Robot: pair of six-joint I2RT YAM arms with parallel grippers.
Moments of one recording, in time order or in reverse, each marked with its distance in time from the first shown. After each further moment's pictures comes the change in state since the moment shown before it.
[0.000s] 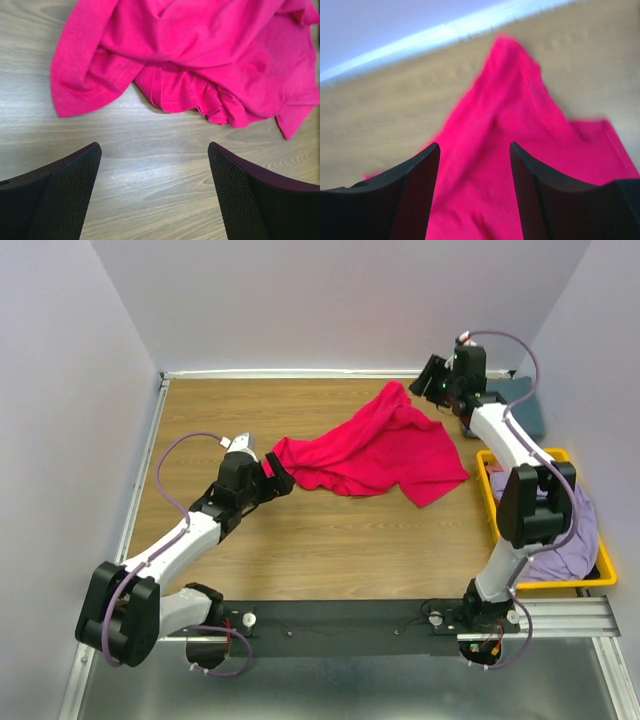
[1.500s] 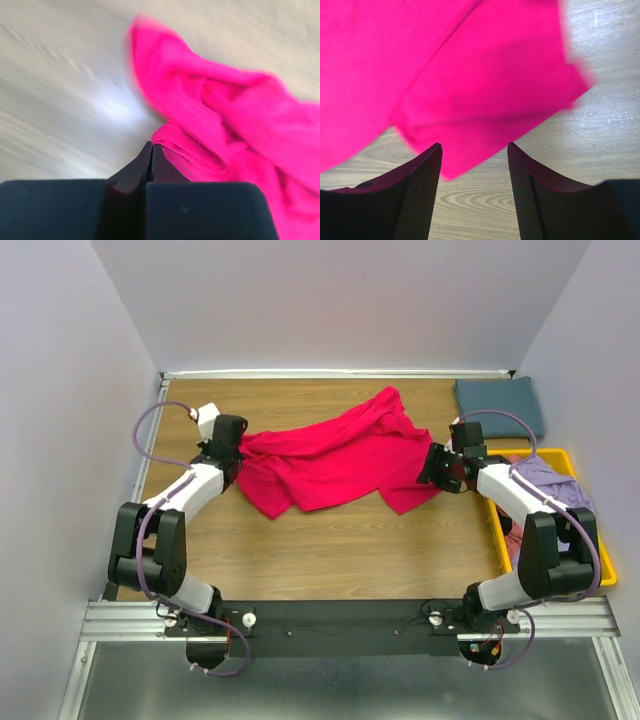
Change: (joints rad) left arm 0.167 0.374 0.295 -0.118 -0.491 0.094; right arm 0.003 -0.386 -0.709 -0.166 0.003 -0.068
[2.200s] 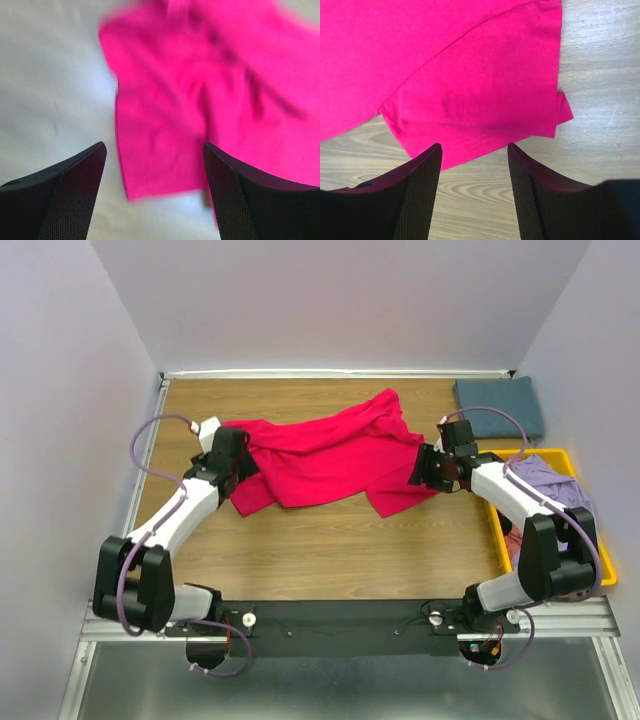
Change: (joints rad) left arm -0.022 -0.159 0.004 -0.216 0.072 -0.048; right arm 0.078 0.008 0.031 -0.037 0.000 -0.013
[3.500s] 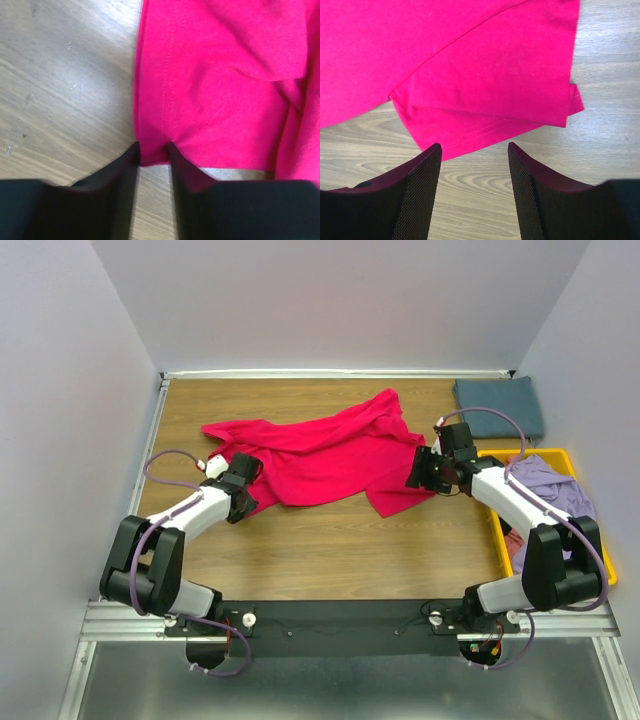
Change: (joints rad) left arm -0.075 0.066 -0.180 -0.117 0.043 -0.319; right arm 0.033 -0.063 -0.021 -0.013 -0.003 -0.013
